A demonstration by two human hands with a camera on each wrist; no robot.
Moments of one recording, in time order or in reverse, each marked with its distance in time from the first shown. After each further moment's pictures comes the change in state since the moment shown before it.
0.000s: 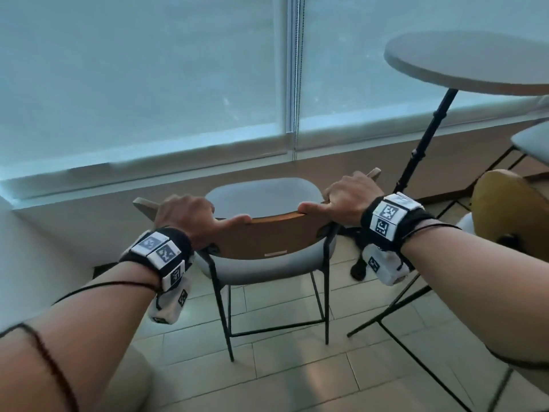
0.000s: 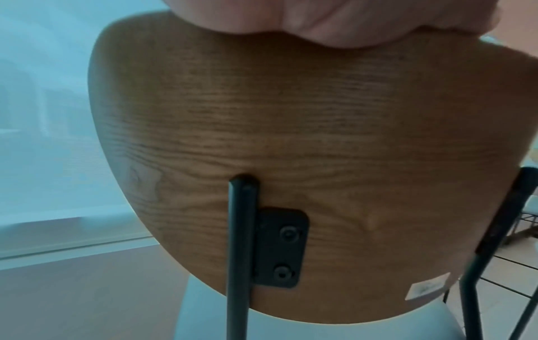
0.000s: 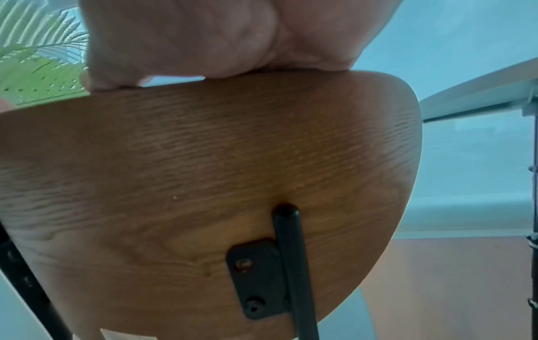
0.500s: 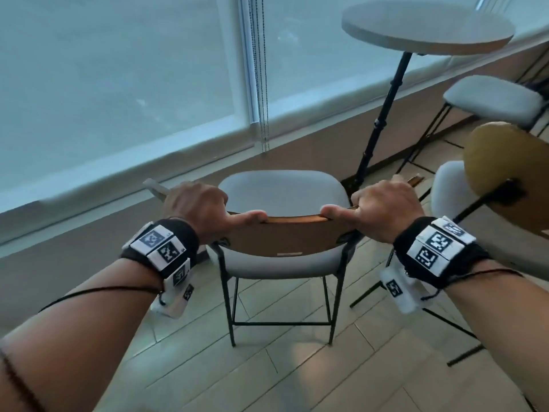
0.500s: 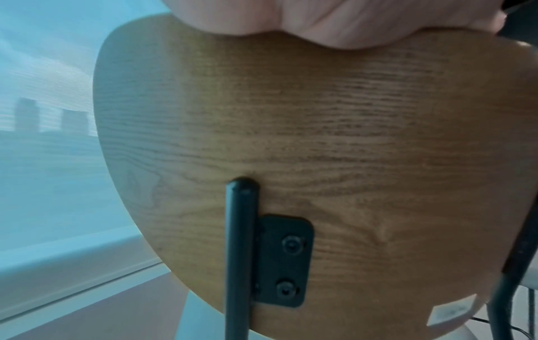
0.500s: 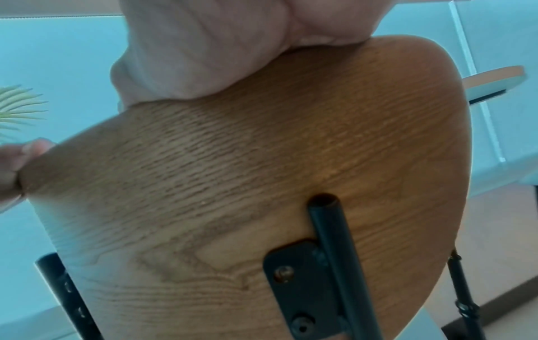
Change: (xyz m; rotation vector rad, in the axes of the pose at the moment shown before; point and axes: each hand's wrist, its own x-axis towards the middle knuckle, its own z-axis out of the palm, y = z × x) left_hand 0.080 -0.069 0.021 -0.129 0.057 0.427; right_hand -0.016 -0.081 0.020 -0.069 0.132 0.454
